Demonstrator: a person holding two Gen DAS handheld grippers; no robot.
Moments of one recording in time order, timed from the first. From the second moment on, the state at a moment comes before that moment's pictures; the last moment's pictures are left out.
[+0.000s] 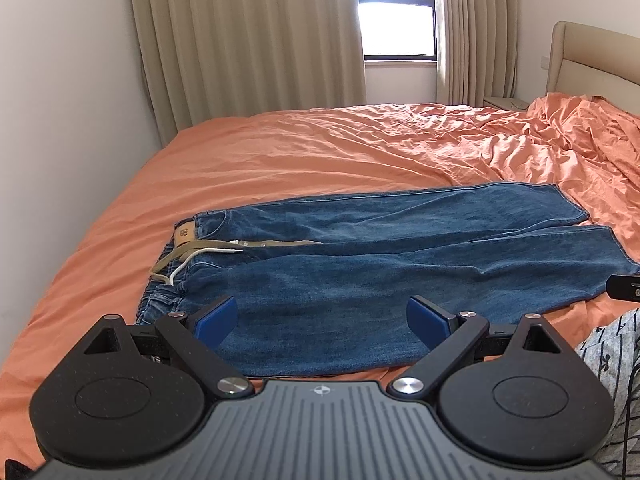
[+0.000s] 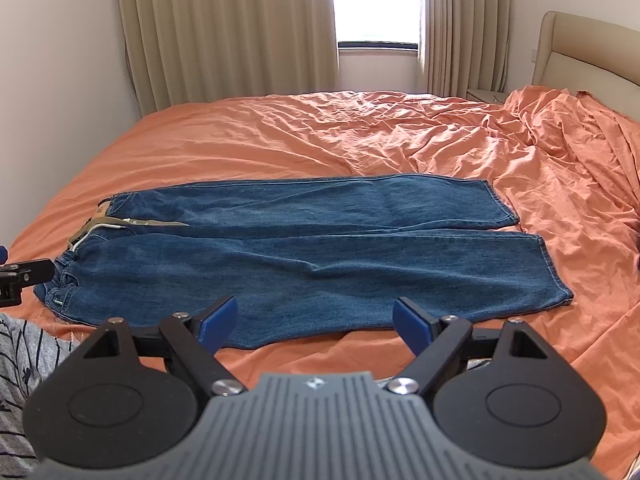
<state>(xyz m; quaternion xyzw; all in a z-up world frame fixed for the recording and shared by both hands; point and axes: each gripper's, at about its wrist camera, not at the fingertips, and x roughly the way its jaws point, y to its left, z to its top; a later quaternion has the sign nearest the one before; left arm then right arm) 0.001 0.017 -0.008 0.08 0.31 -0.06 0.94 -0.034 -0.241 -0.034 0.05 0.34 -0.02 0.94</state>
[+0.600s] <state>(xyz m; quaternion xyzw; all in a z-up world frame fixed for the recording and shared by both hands) 0.087 0.168 -0.020 0.11 0.35 -0.08 0.93 0.065 -0.323 -0.049 -0.06 0.41 -0.01 0.91</state>
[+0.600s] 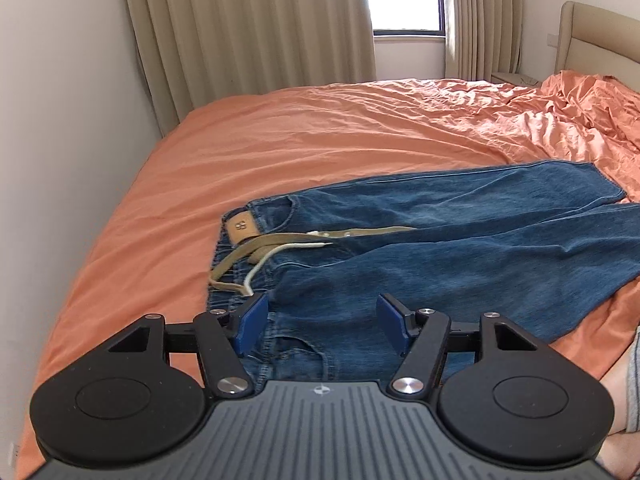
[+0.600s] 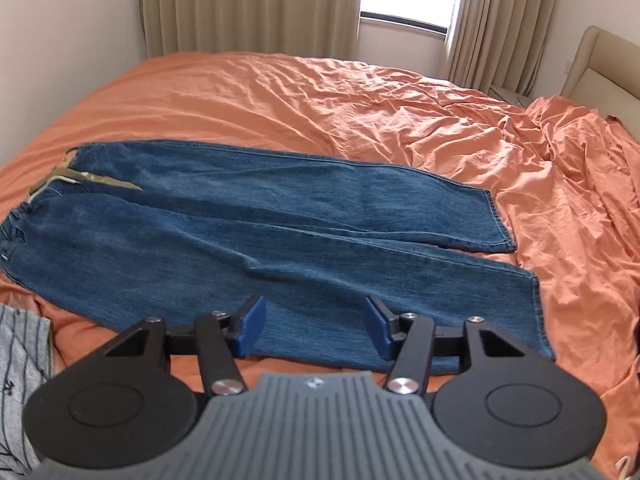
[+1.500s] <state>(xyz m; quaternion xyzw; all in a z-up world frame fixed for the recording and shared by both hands) 0.192 0.283 -0.121 -0.11 0.43 -0.07 0.89 0.169 -0.396 -0.142 0.06 0.51 -0.07 0.86</state>
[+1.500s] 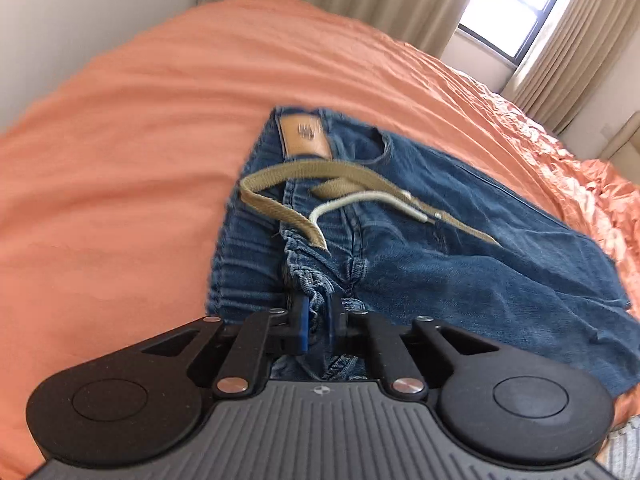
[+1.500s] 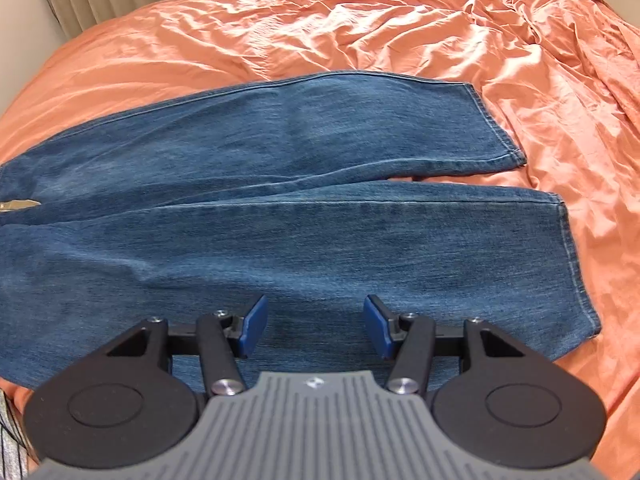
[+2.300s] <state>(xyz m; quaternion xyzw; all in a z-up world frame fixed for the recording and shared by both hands) 0.175 0.226 -0.083 0.24 0.50 -0.08 0.83 0.126 -0.430 -0.001 -0.07 0.58 -0.01 0.81</state>
